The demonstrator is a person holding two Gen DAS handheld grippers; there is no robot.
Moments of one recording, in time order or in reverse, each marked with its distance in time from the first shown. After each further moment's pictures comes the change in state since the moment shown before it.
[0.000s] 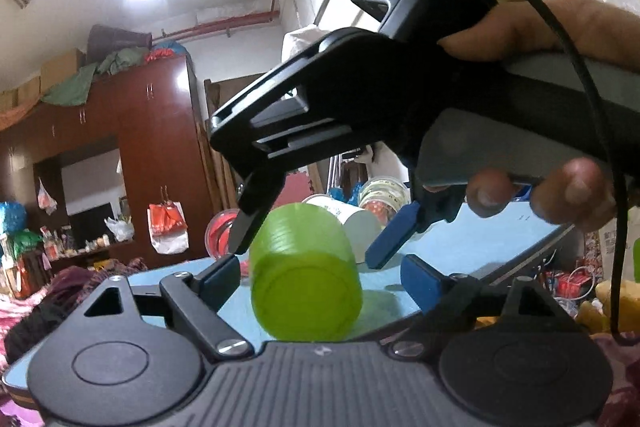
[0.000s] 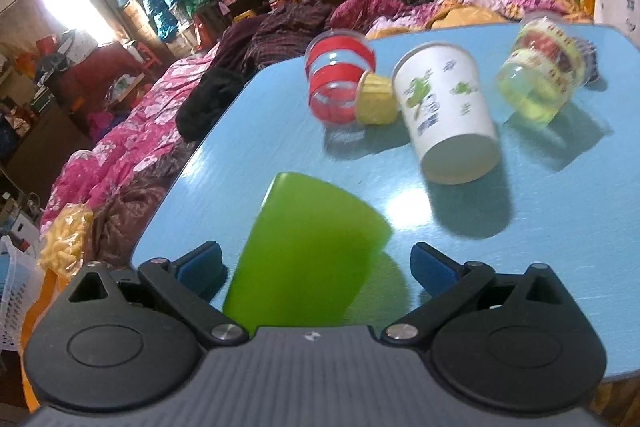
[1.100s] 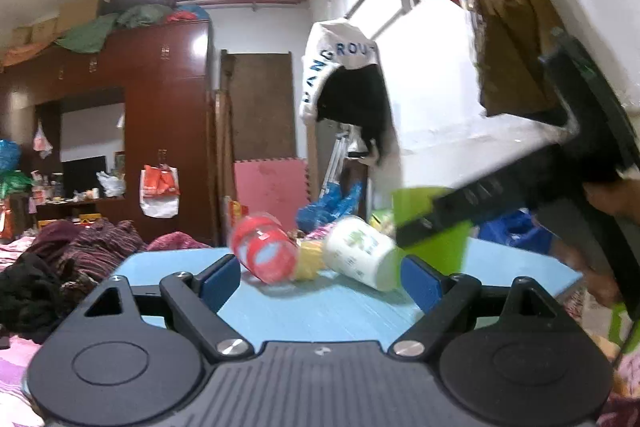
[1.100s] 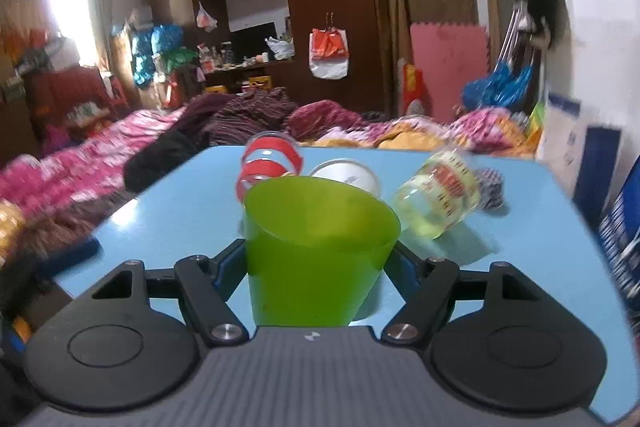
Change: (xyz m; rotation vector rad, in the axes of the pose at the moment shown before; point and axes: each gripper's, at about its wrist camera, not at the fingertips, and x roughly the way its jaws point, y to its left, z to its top) left arm 0.002 0.062 0.032 -0.182 0.042 -0.025; right arm -0.048 -0.011 -0.013 -0.265 -0.341 -0.255
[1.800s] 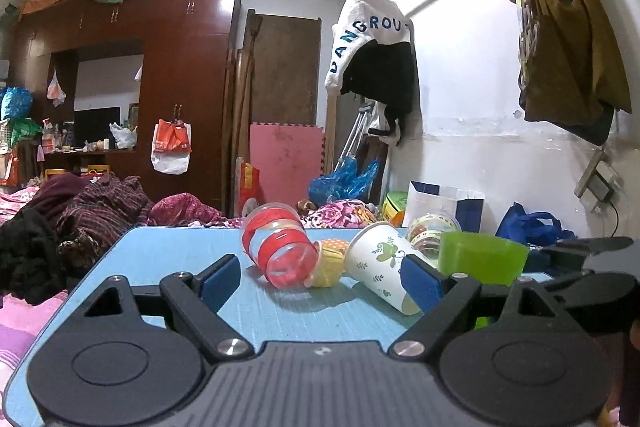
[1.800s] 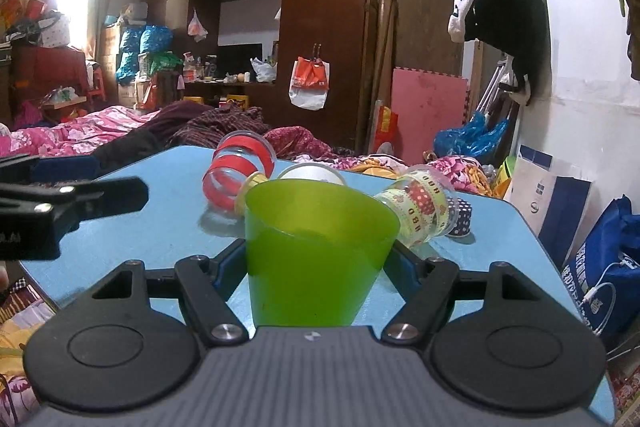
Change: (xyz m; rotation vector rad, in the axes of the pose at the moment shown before) left arm 0.045 0.017 0.020 -0.112 0.109 0.029; right arm 0.006 0.011 -0.030 -0.121 -0.098 -0.093
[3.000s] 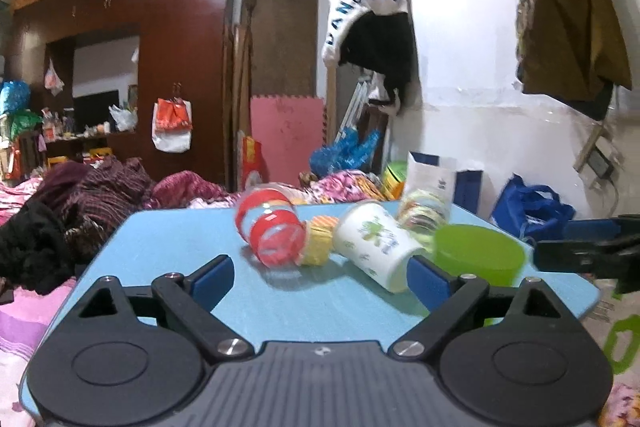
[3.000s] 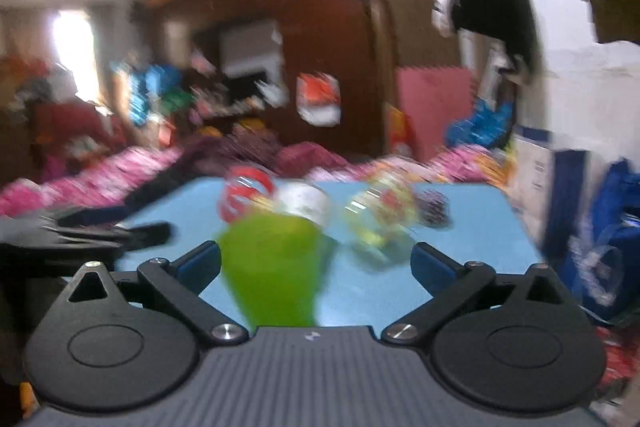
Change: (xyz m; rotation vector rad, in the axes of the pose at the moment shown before) left arm -0.011 -0.027 0.016 0.036 0.113 0.018; right arm -0.054 -0.054 0.005 0.154 -0.011 0.039
